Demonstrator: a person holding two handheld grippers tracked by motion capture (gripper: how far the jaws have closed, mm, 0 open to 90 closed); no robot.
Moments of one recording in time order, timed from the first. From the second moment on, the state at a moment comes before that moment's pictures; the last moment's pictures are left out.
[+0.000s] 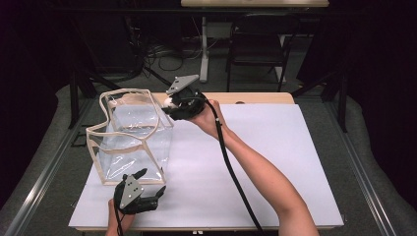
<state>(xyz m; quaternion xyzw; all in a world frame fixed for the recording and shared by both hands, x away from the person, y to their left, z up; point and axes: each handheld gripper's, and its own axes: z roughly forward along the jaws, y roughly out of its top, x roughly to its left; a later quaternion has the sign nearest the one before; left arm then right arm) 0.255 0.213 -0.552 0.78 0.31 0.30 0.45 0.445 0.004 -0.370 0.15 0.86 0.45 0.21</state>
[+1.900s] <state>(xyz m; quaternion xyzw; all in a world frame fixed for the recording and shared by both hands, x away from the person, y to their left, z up) 0.254 0.214 -0.552 0.78 0.31 0.30 0.45 0.436 0.048 -0.366 0.12 0.86 0.45 0.20</state>
